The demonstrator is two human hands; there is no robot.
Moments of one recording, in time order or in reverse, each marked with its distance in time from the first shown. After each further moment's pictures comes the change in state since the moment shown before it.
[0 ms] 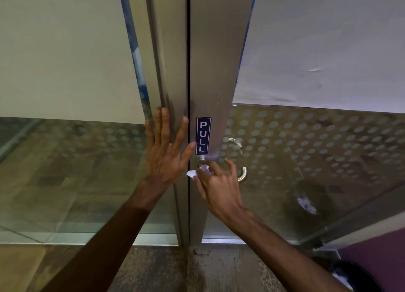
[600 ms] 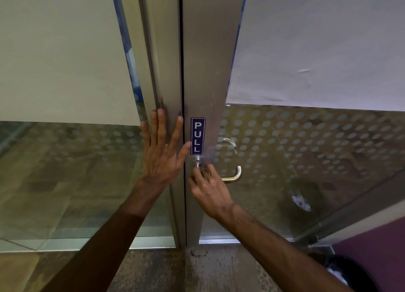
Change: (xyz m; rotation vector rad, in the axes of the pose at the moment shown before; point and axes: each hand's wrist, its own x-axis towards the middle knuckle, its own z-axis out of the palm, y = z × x) left_hand -0.001 -0.002 0.006 0.021 0.002 -0.004; right_hand 0.001 0.002 0.018 -0.359 0.079 -0.412
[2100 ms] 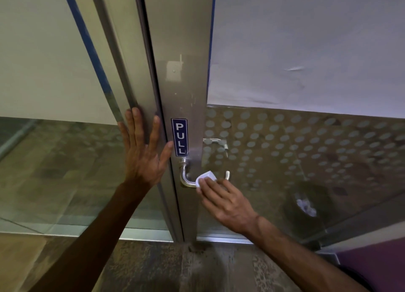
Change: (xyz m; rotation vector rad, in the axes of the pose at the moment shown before) left_hand 0.001 0.012 0.000 0.006 0.024 -0.050; right_hand -0.073 0.075 0.007 0.160 0.242 -0.250
